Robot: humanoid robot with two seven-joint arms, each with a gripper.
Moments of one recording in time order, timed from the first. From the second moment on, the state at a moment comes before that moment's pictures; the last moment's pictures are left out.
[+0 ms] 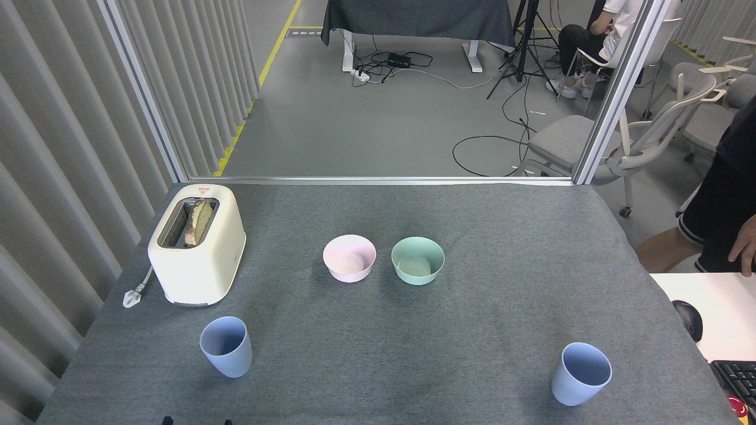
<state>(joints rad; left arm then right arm) 0.35 0.05 0.09 -1.49 -1.52 -0.16 0.44 0.47 0.05 -0.25 -1.57 1.52 -0.34 -0.38</state>
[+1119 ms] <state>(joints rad) 0.16 0.03 0.09 -1.33 -1.52 -0.09 0.42 0.47 0.05 -0.25 -1.56 1.52 -0.33 -0.38</state>
